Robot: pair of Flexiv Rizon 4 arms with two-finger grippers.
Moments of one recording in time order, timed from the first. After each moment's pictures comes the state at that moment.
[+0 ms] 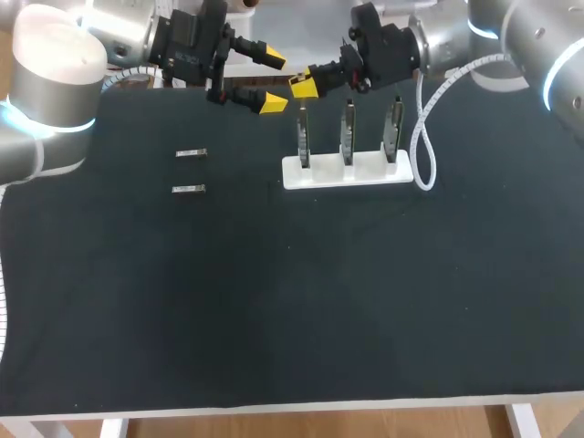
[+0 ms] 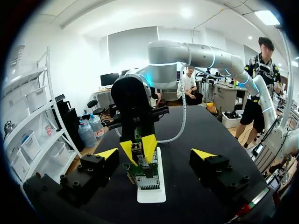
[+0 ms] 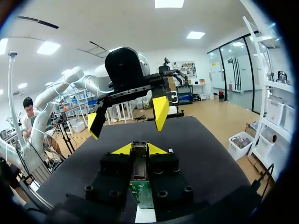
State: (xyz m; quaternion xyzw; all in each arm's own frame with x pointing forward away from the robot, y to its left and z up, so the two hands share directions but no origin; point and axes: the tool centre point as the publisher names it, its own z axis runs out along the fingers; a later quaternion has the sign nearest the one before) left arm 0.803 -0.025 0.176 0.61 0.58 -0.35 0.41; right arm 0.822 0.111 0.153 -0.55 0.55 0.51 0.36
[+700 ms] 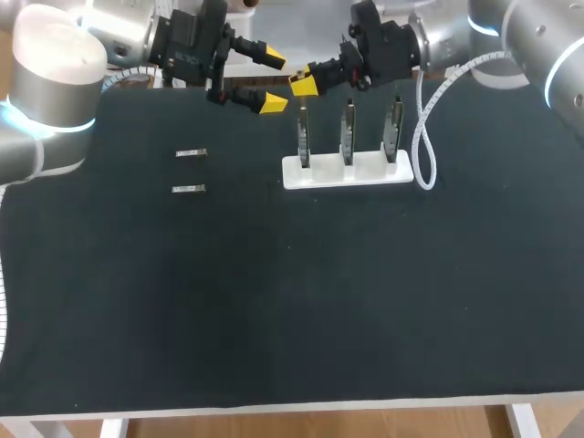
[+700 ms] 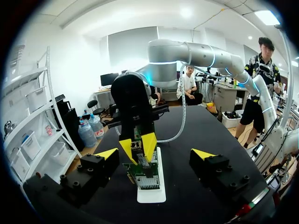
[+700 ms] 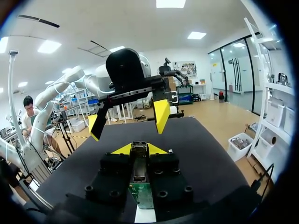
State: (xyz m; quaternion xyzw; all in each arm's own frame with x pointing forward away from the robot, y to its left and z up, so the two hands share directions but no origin) left arm 0.803 -0.025 0.176 0.61 0.58 -0.35 0.41; right arm 0.822 0.112 0.156 -0.56 0.55 0.51 0.36
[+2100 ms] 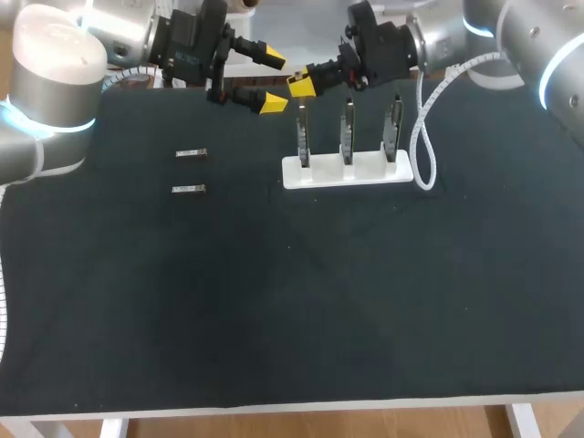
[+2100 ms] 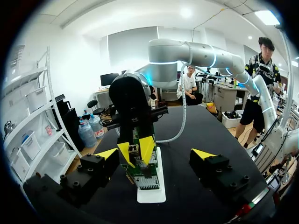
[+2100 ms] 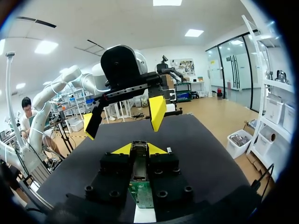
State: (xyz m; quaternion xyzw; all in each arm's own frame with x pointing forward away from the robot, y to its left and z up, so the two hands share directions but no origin) left arm 0.803 -0.025 0.176 0.61 0.58 -0.35 0.41; right arm 0.826 0.114 0.152 -0.55 0.56 0.50 0.35
